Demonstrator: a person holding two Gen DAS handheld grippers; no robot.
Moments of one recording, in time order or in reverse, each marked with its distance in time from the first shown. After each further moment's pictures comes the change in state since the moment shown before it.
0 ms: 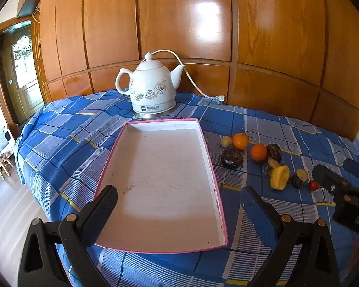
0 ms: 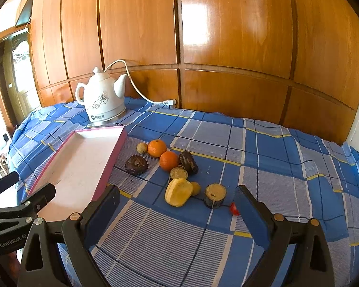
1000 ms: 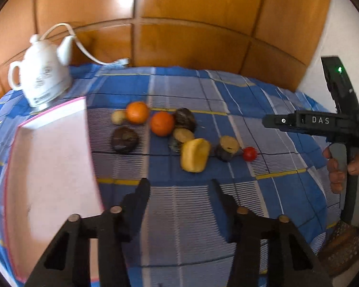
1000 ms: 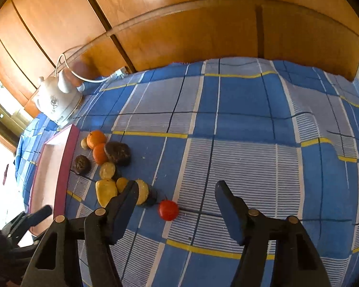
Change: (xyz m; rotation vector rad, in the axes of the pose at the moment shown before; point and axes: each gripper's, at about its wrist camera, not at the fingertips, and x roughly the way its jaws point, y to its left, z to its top) left arm 0.065 -0.106 0.017 0.225 0.278 -0.431; right arm 0.073 -0.148 0.016 0.304 0.354 0.112
